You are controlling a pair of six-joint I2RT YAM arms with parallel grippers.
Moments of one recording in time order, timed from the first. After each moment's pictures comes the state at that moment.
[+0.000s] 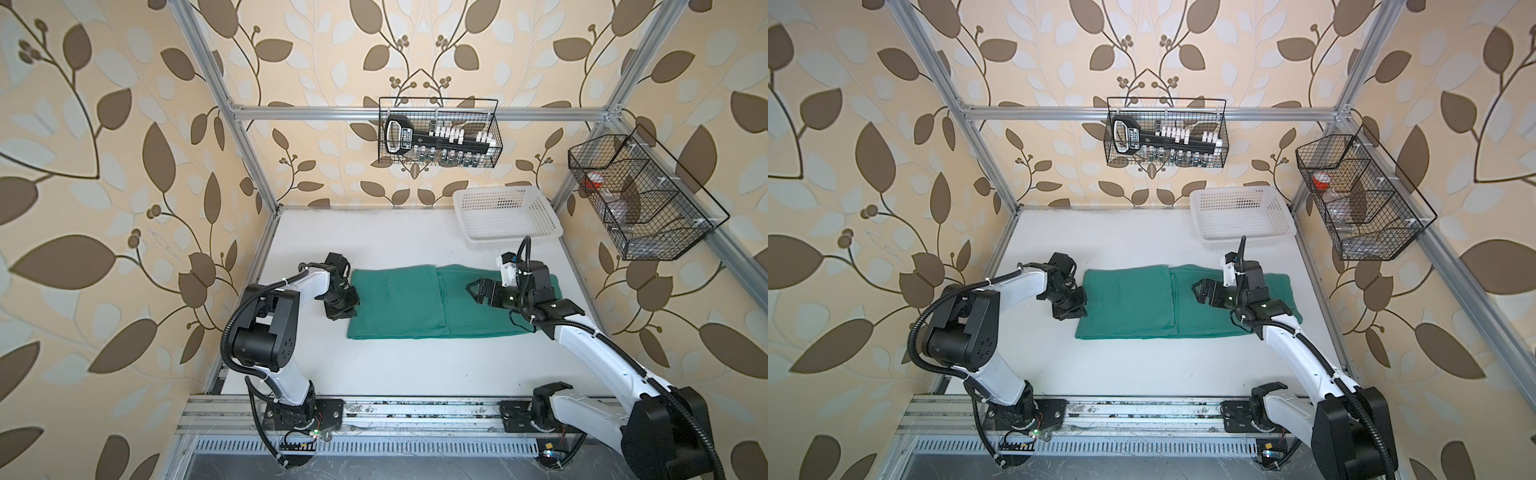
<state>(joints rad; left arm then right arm) -0.17 1.67 0.94 -0.71 0.30 -0.56 0.20 1.10 0.66 -0.30 -0.28 0.41</state>
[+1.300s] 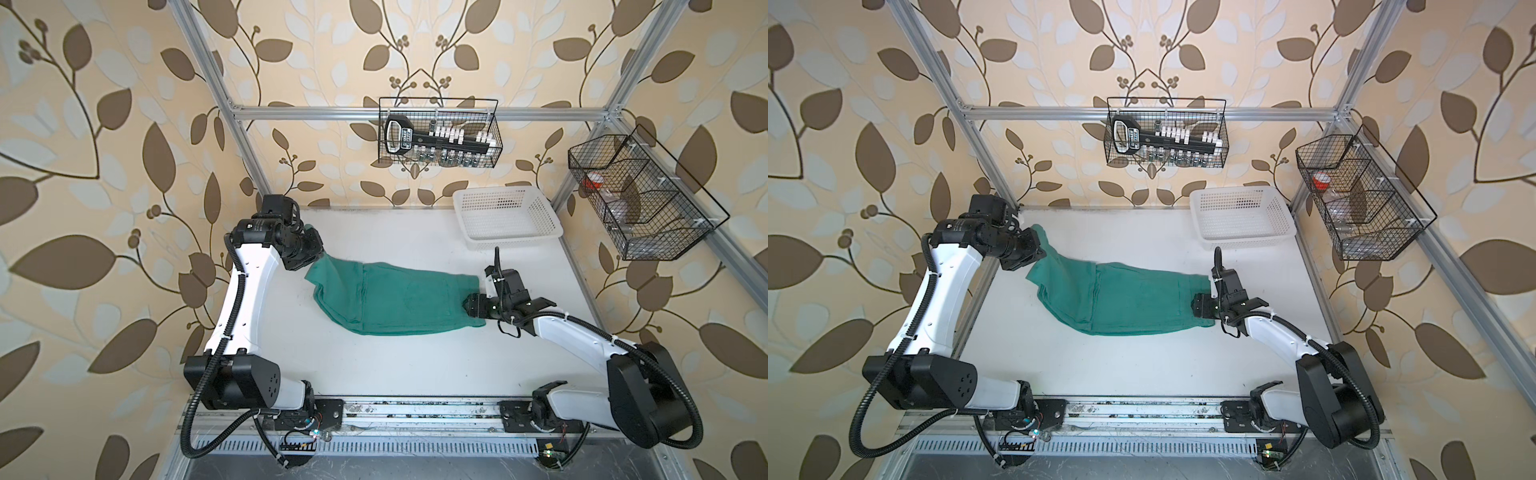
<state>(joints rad) 0.02 1.40 1.58 -1.20 0.31 -0.46 0.34 1.31 0.61 -0.25 -0.07 0.39</state>
